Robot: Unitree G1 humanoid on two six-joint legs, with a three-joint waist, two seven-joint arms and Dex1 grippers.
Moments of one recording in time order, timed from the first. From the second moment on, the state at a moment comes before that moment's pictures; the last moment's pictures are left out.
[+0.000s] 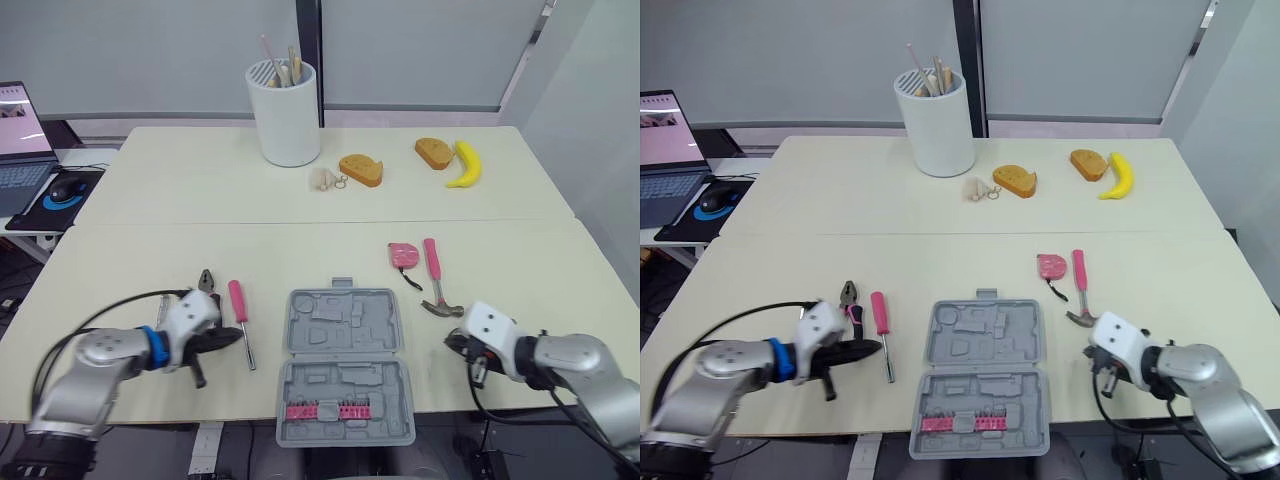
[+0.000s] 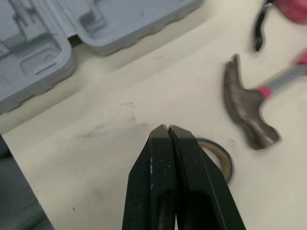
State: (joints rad) left arm 0.03 0.85 0.20 0.05 -0.30 0.25 -1.10; right arm 0.14 -0.81 -0.07 -0.50 0.08 0.59 0.89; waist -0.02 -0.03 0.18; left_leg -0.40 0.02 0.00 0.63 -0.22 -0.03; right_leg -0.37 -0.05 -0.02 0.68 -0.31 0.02
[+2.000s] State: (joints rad) left arm 0.05 0.88 0.15 -0.29 -0.53 0.14 -1.38; right arm 0.28 -0.79 -0.12 -0.34 0.10 0.26 0.92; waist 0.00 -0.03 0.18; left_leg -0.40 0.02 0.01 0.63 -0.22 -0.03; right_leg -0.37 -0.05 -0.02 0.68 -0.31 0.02
